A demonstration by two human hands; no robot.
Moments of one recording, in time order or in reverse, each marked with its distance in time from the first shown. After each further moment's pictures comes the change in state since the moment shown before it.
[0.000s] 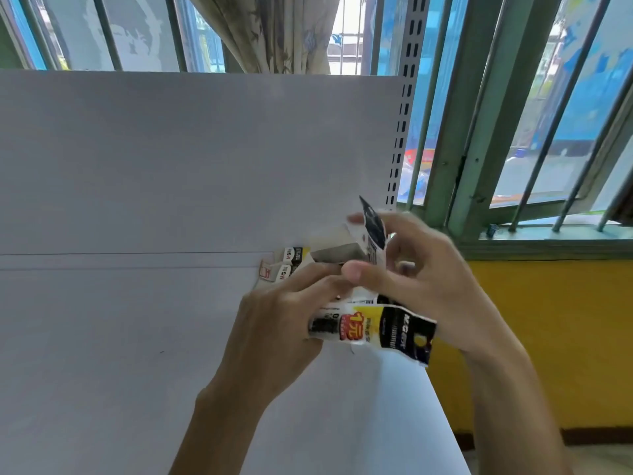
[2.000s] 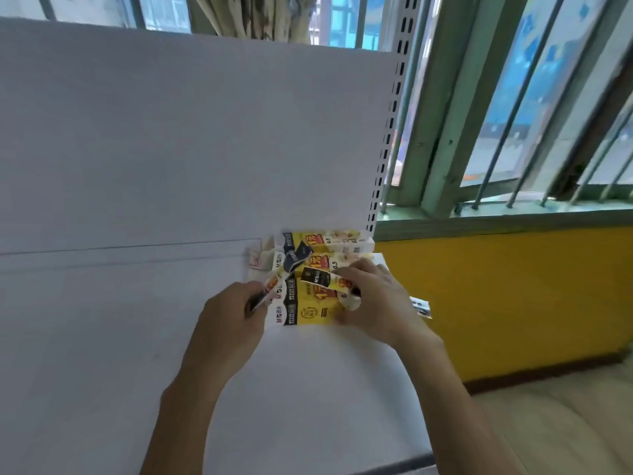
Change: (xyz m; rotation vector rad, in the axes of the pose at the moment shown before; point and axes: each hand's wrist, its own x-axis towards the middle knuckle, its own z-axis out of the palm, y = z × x) left_hand -0.041 -0.077 0.003 -0.229 -0.292 -0.729; right_hand 0.005 0.078 0.070 -0.758 -0.160 0.396
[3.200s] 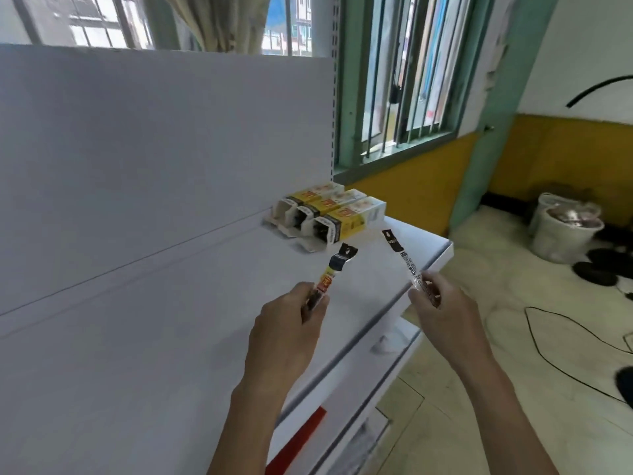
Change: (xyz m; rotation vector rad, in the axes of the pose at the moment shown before) left_hand -0.086 -0.125 -0.166 -0.218 -0.460 0.431; right_hand -0.193 -0.258 0.071 0.358 0.738 0.816
